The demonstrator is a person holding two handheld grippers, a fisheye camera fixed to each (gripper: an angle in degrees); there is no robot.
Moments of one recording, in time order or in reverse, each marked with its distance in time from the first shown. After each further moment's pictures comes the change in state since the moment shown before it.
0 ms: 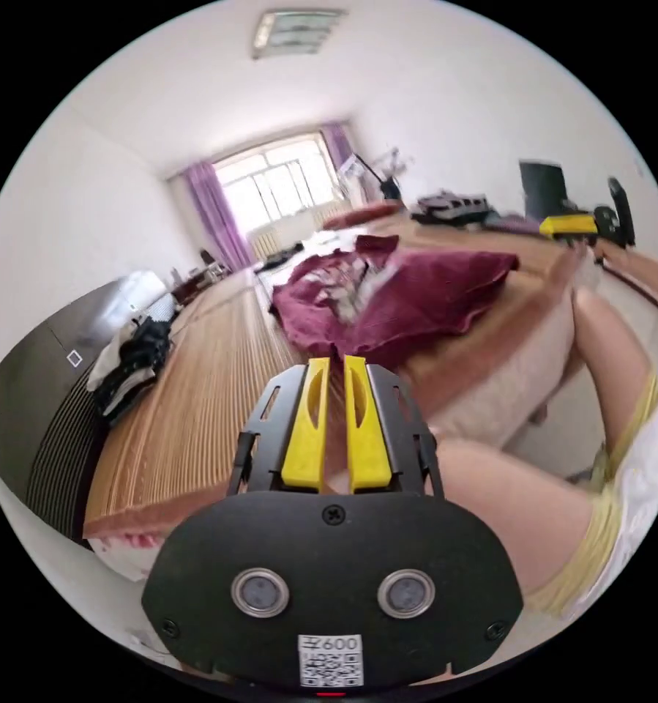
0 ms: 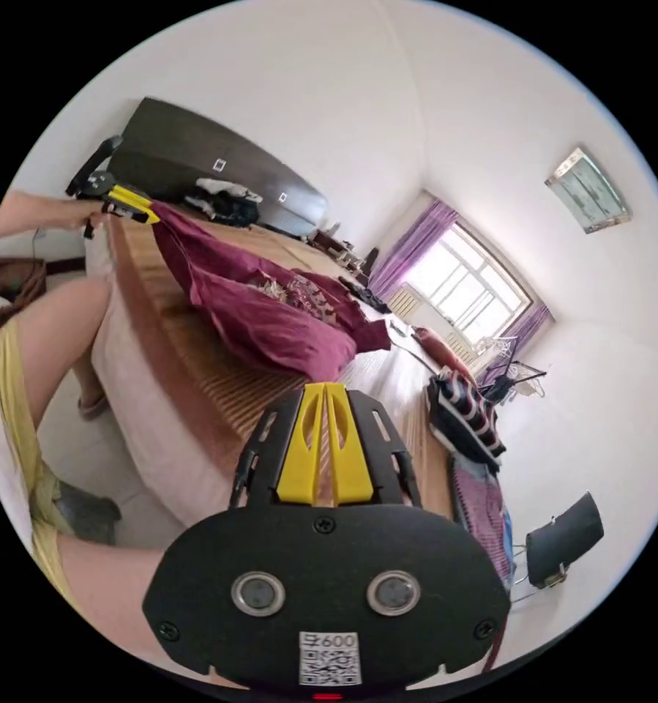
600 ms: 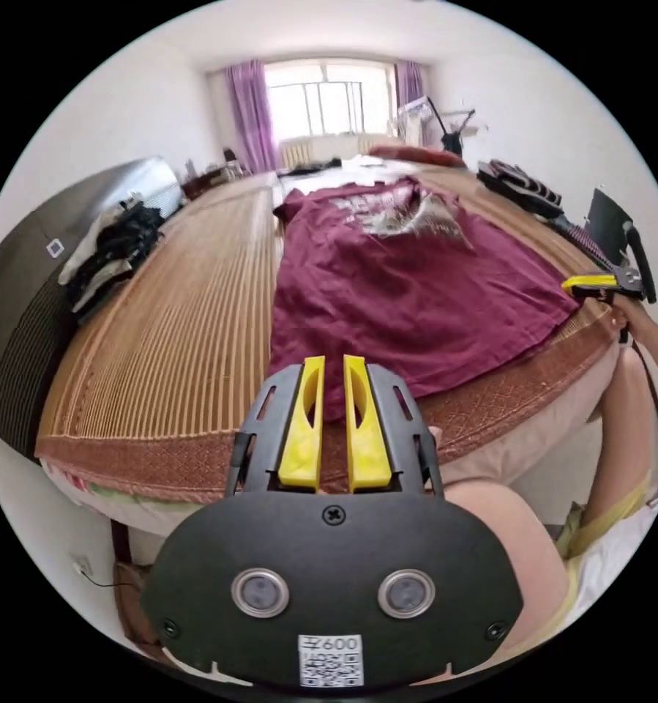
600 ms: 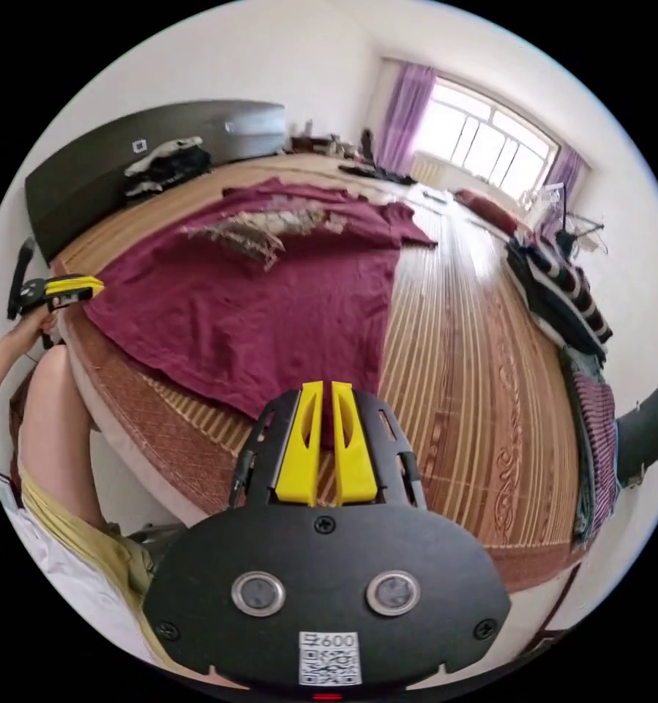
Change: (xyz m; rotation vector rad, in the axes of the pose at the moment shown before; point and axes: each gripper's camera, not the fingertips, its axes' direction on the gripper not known) left arm -0.035 -0.008 0.161 -0.298 0.041 -0.280; right arm 0.073 -0.049 0.295 -0.480 -0.313 0.347
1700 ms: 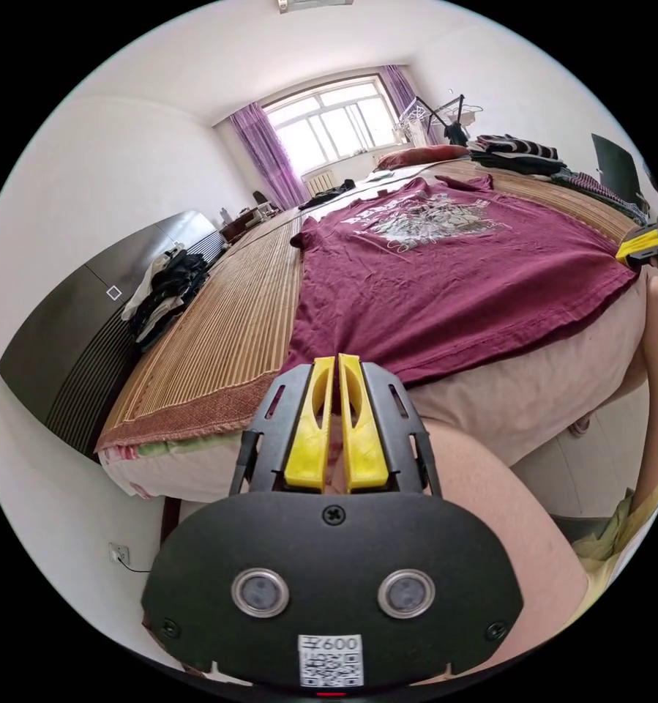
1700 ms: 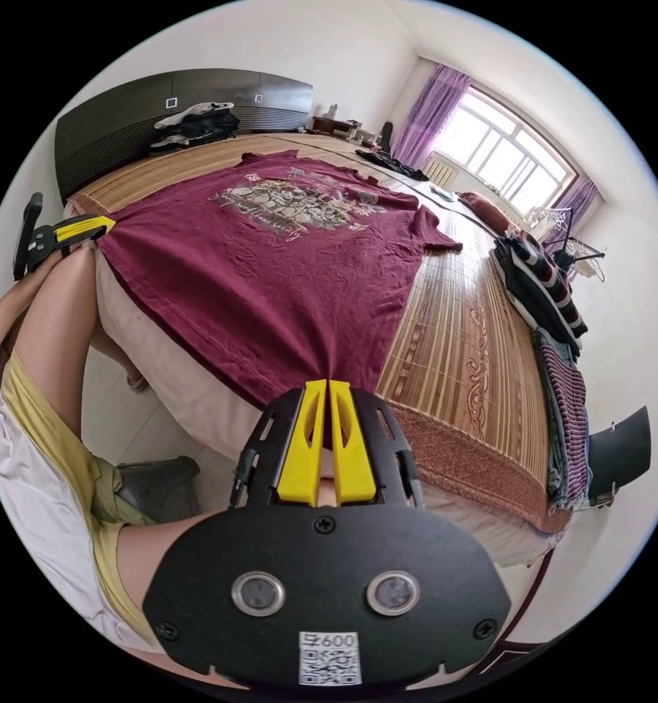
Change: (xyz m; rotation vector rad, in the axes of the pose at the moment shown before) left arm 0.098 0.074 0.007 0.092 -0.281 0.107; right arm 0.031 0.076 -0.035 -0.023 0.081 -0.146
